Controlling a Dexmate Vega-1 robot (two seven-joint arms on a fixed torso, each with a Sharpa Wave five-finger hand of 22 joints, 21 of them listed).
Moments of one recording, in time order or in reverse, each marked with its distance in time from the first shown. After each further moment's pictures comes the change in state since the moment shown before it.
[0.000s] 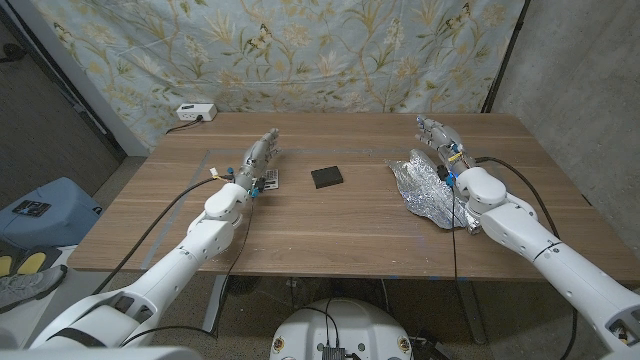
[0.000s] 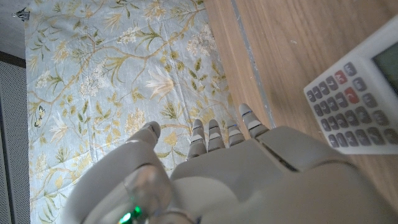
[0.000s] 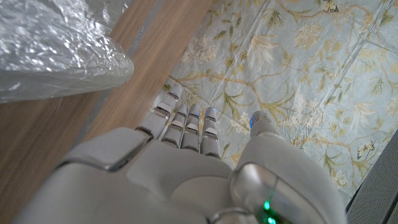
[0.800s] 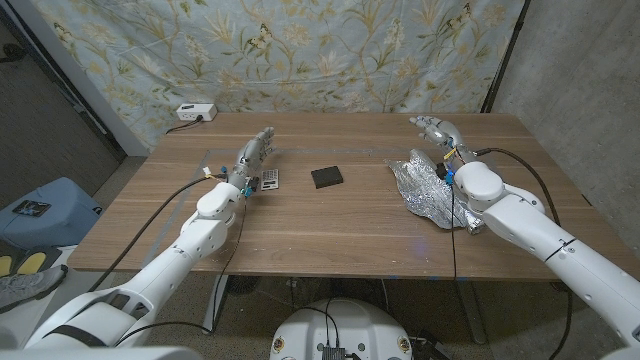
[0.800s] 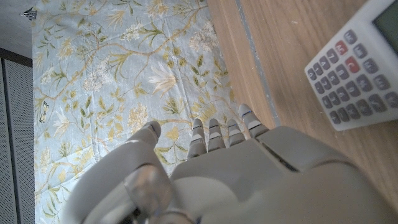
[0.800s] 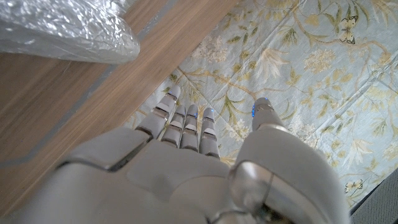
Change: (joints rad) left arm -0.009 0.017 -0.016 0.031 -0.025 -0.026 -0.064; left_hand 0.000 0.000 0.008 -0.008 0.000 0.005 0.005 0.000 0.000 0.011 0.011 0.000 -0.007 0.005 0.005 0.000 0.000 0.000 0.000 -0.007 0.000; right arm -0.038 -0.085 -0.006 -0.231 -0.121 -0.248 -0.121; right_hand 0.095 -0.019 0.026 -0.081 -0.004 -0.025 0.025 0.000 0.000 -0.023 0.023 0.000 -0.032 0.002 0.048 0.000 -0.009 -0.009 0.052 -0.004 0.000
